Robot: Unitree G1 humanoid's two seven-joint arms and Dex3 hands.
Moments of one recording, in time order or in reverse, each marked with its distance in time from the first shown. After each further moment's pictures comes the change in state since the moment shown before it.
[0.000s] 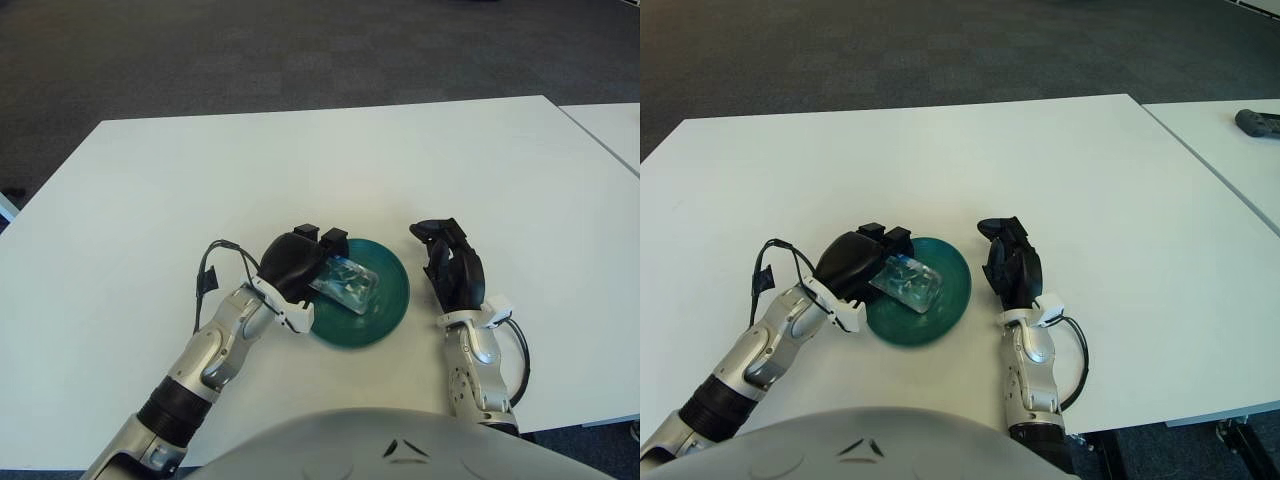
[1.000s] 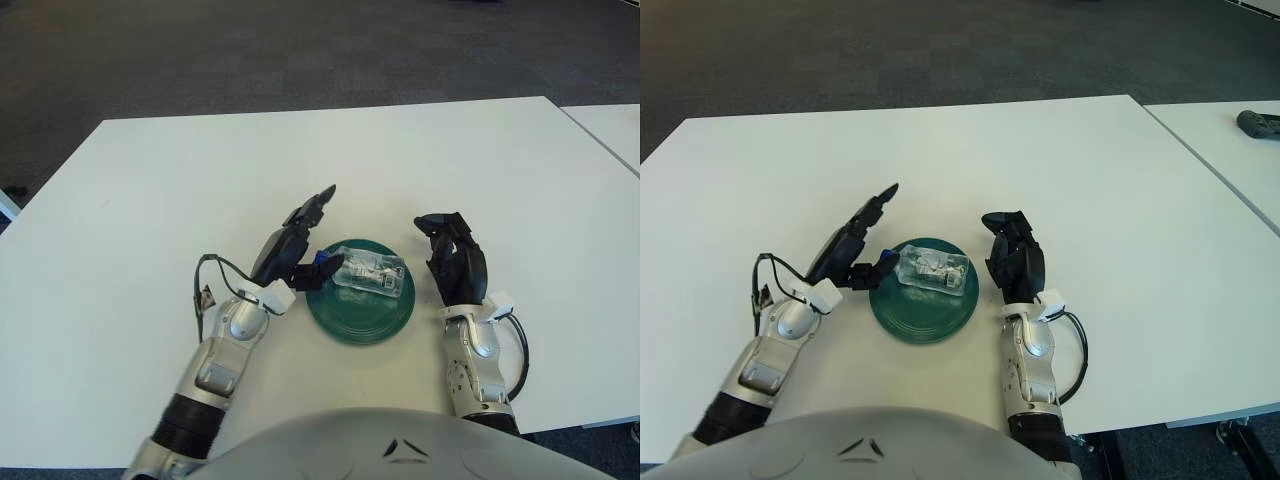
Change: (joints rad) left arm 0.042 -0.375 0.182 0.180 -0.664 -0.157 0.181; right arm -0.046 0.000 -0.013 0.065 -0.004 -0.065 -0.006
